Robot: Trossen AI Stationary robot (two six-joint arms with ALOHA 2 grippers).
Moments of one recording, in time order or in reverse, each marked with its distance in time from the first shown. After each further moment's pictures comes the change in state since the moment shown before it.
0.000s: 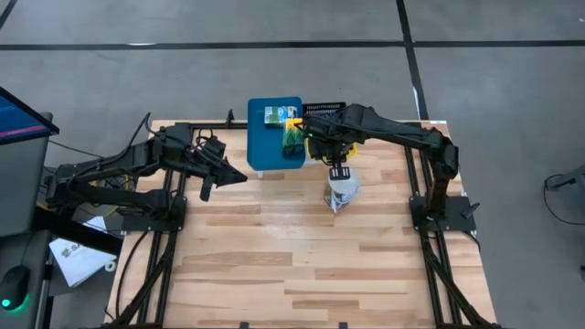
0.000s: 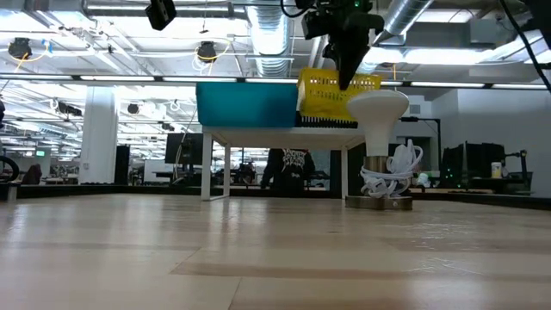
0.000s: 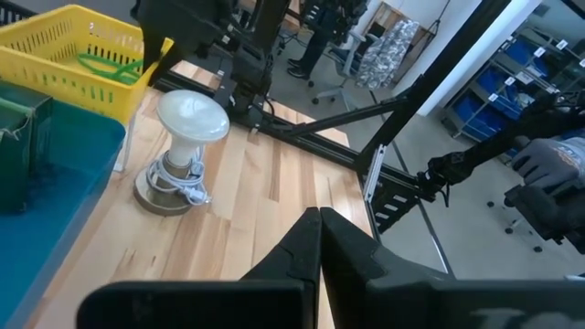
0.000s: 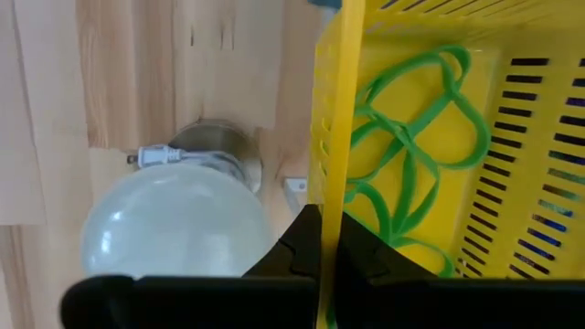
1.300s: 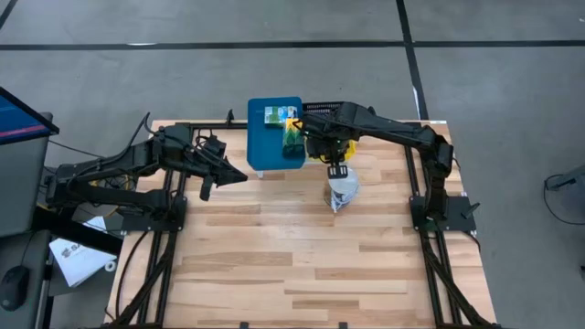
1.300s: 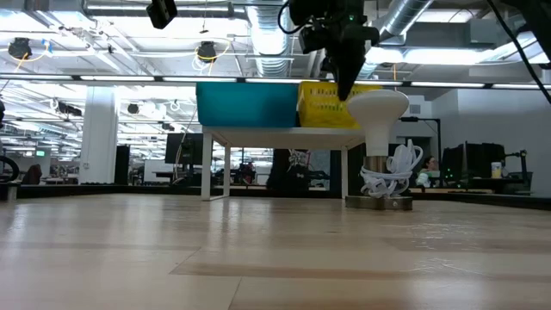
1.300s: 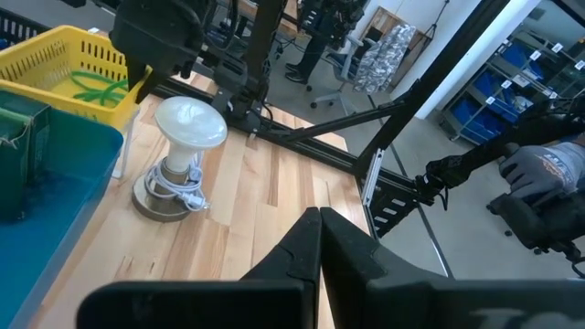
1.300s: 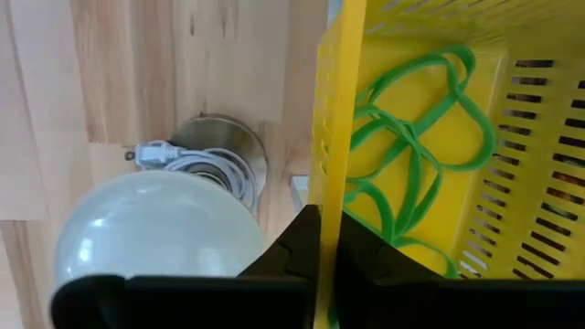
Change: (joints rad) left arm 0.000 0.000 0.000 0.016 0.000 0.000; right arm -0.039 0.047 0.001 0.001 -0.038 -0.023
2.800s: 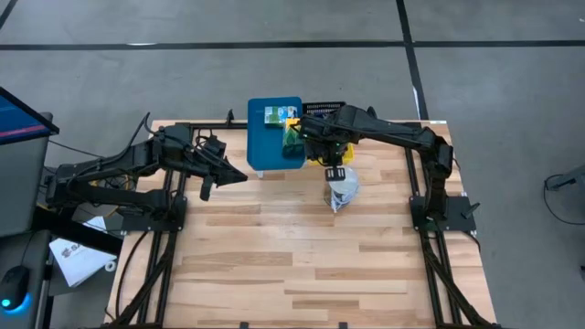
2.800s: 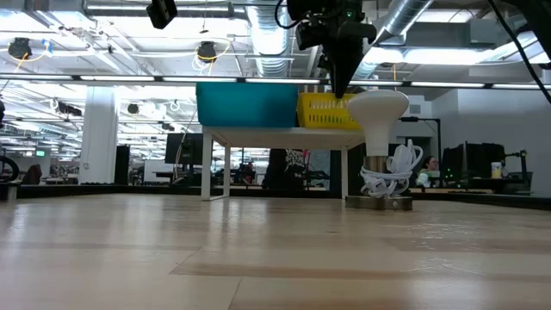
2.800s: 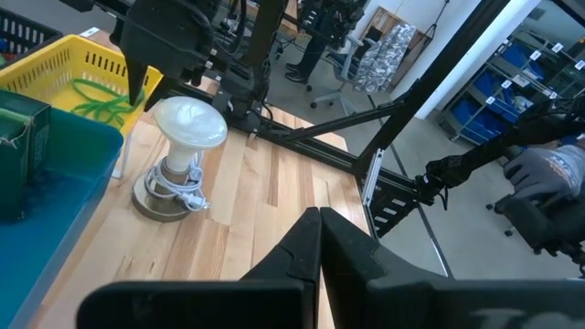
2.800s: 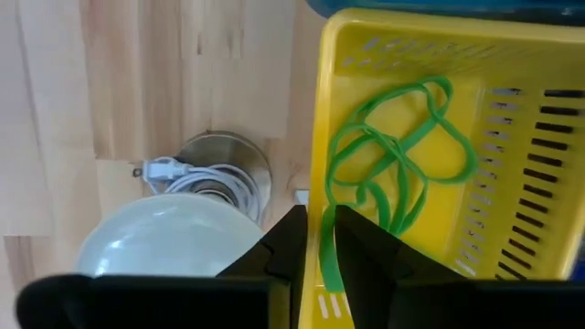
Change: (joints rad) left arm 0.000 0.000 0.000 0.000 0.000 0.000; right arm 0.027 -0.001 0.000 0.029 -0.008 0.023
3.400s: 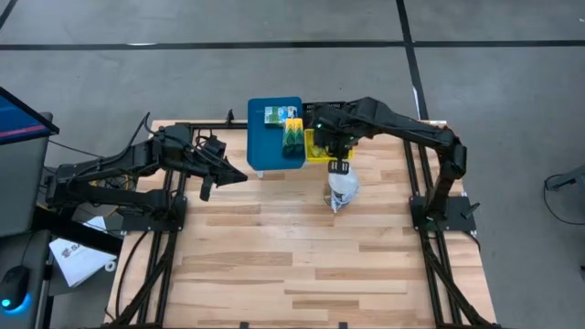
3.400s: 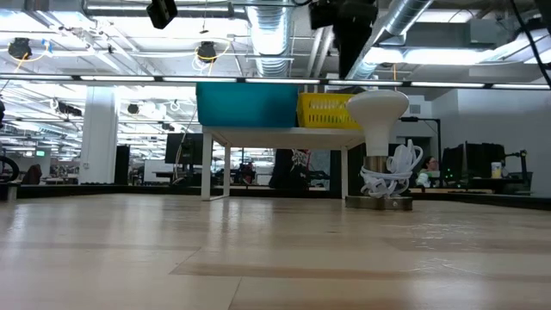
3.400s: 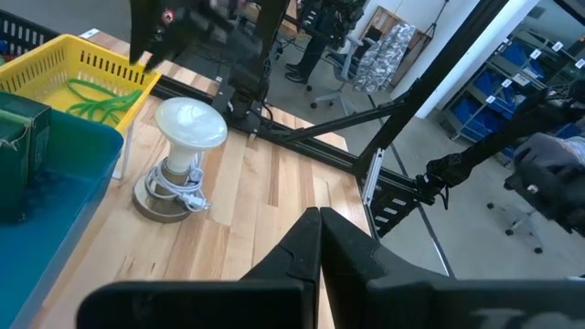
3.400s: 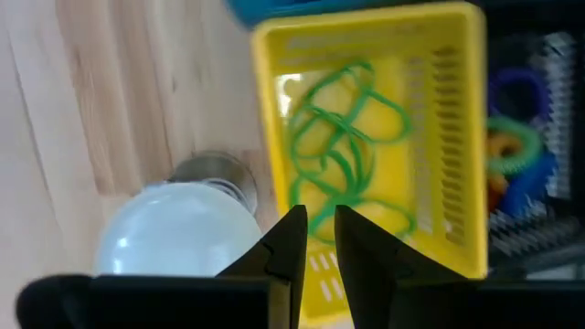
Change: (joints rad) left arm 0.000 0.000 0.000 0.000 0.000 0.005; right arm -0.016 -0.101 0.000 0.009 0.050 0.124
